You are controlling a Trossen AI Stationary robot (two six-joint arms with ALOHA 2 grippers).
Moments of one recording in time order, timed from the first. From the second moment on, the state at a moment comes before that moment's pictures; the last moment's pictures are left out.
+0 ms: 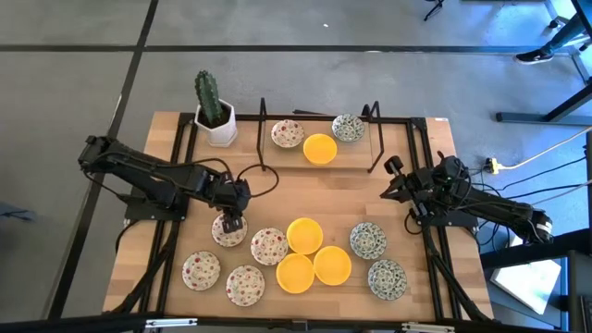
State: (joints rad) left arm -0.21 1.26 0.97 -0.97 -0.13 -0.55; right arm -0.46 0.26 0.03 0.49 -0.83 0.12
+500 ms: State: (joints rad) left arm -0.21 1.26 0.97 -0.97 -0.14 -0.56; right arm -0.46 0.26 0.03 0.49 -0.83 0.13
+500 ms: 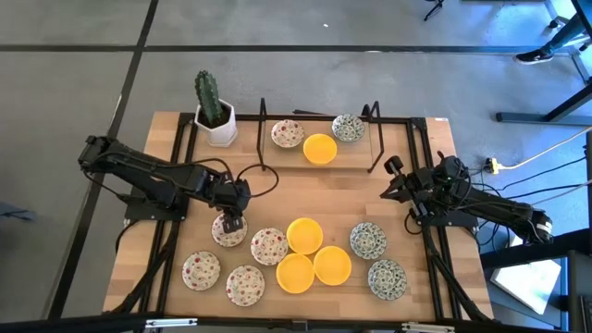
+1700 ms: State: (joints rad) left arm -0.19 1.26 0.97 -0.97 -0.14 -0.56; right arm -0.47 0.26 0.03 0.50 -0.85 0.15
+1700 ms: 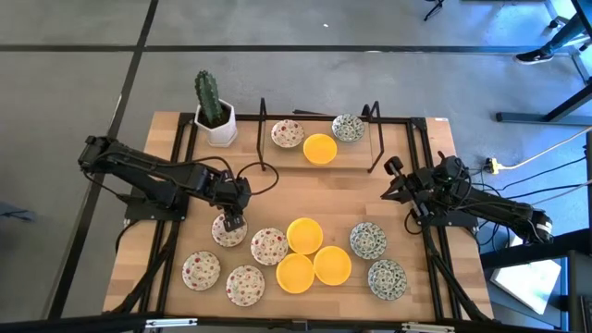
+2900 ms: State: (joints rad) left arm -0.19 1.26 0.97 -0.97 -0.09 -0.60; right arm -0.46 0.26 0.03 0.50 -0.85 0.16
